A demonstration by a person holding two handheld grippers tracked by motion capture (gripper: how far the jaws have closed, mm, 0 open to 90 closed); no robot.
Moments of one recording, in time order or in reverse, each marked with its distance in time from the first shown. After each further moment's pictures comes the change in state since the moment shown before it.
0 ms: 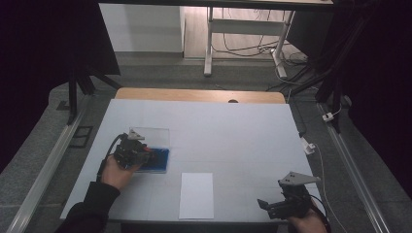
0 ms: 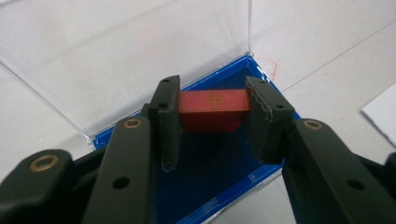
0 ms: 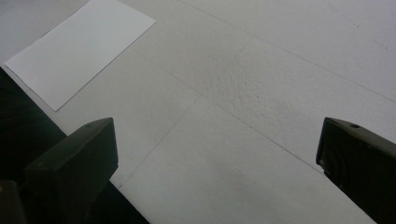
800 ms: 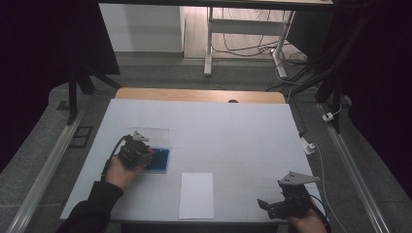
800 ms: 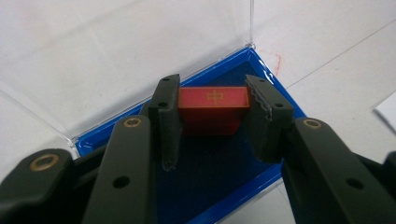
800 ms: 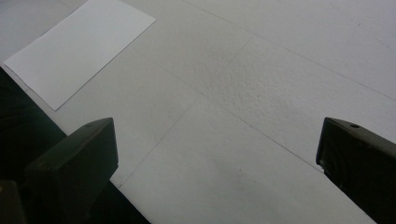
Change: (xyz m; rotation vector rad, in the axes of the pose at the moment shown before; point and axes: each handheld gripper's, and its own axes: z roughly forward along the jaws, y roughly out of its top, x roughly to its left) left arm -0.009 0.000 0.012 0.026 0.034 0.017; right arm 0.000 0.000 0.000 0.008 -0.001 0.004
